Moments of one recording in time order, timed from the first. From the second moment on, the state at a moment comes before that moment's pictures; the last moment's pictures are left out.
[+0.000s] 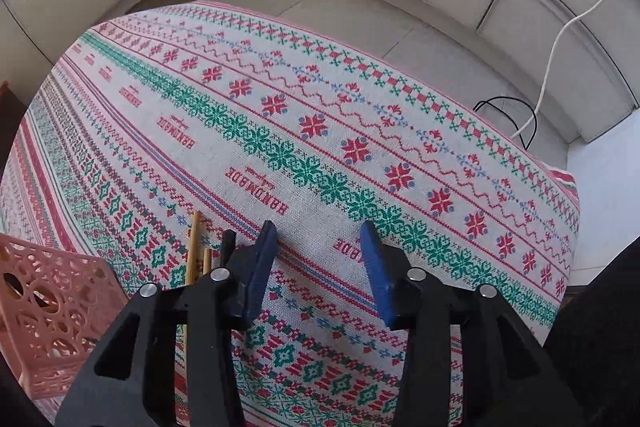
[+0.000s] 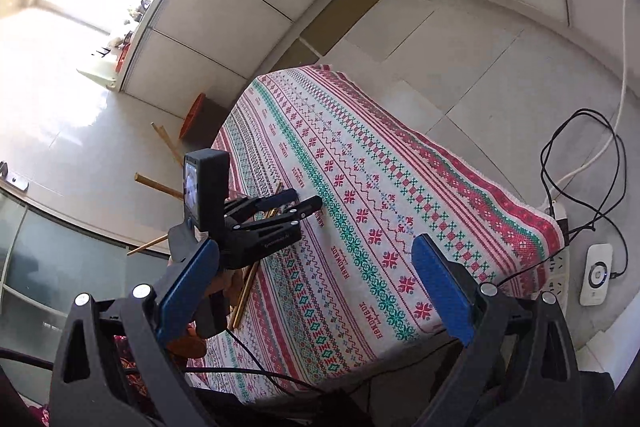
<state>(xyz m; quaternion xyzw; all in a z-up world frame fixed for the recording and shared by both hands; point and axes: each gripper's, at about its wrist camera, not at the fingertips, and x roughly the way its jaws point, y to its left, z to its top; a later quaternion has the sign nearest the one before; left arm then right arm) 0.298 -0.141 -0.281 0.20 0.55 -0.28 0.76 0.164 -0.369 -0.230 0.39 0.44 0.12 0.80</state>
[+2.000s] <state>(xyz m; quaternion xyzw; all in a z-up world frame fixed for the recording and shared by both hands) 0.182 -0.062 -0.200 0.13 0.49 -0.21 0.84 0.179 -0.333 -0.222 0.31 0.48 0.13 0.81</state>
